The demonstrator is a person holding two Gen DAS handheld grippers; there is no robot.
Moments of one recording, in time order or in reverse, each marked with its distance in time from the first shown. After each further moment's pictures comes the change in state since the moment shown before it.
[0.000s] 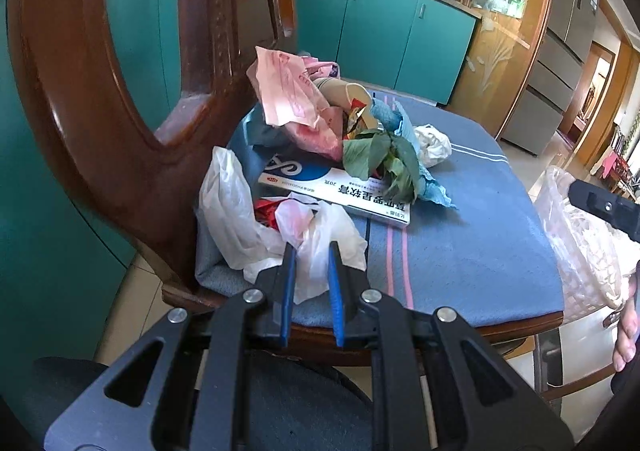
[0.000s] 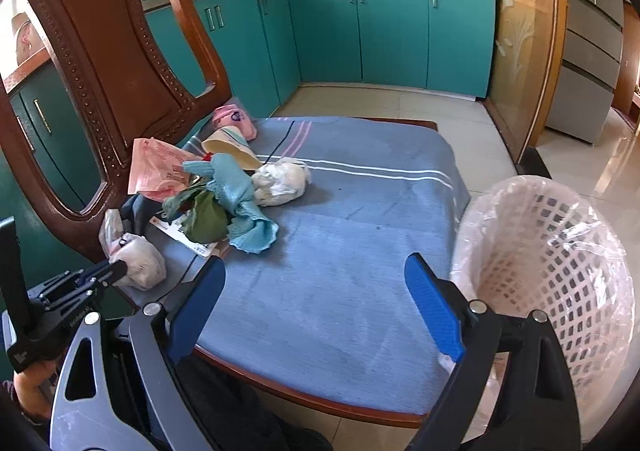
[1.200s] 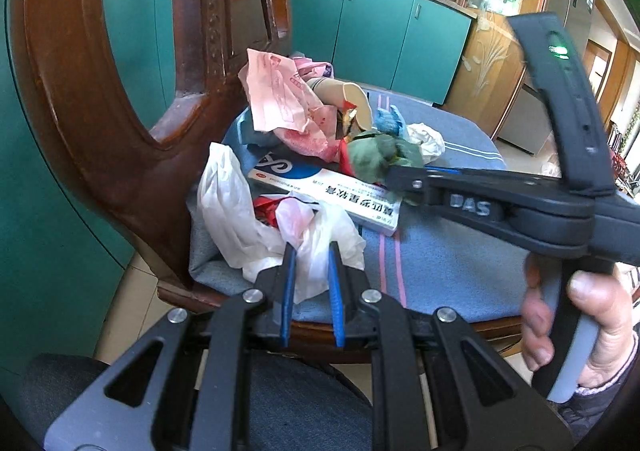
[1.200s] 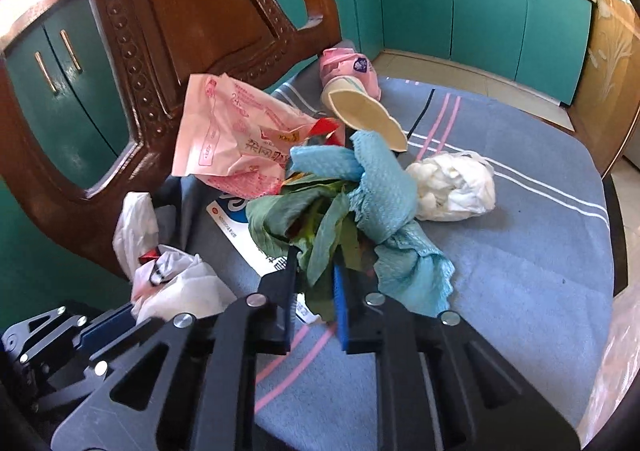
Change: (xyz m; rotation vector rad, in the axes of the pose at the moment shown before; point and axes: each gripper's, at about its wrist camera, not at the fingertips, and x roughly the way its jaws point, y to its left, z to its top) left arm 0.002 -0.004 0.000 0.008 -0.005 -0.010; right arm 0.110 0.101 0.012 -0.153 0.133 0.202
